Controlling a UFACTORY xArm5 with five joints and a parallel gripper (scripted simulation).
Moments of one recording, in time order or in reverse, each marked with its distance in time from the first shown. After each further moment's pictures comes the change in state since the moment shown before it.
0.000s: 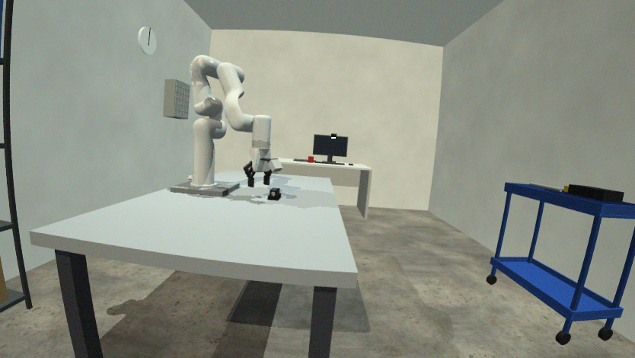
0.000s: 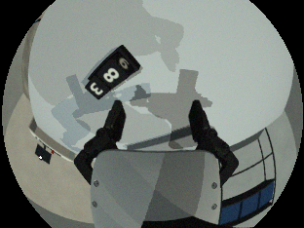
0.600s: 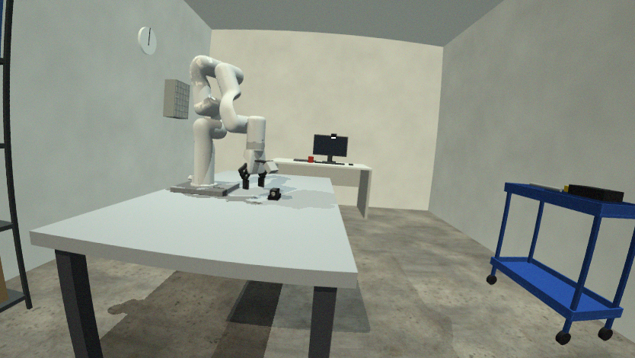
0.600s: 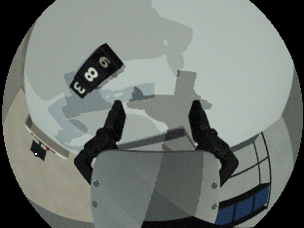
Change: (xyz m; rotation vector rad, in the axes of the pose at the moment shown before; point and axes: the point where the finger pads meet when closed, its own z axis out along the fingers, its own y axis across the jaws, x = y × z) arm -0.006 0.025 0.008 0.000 0.002 -0.052
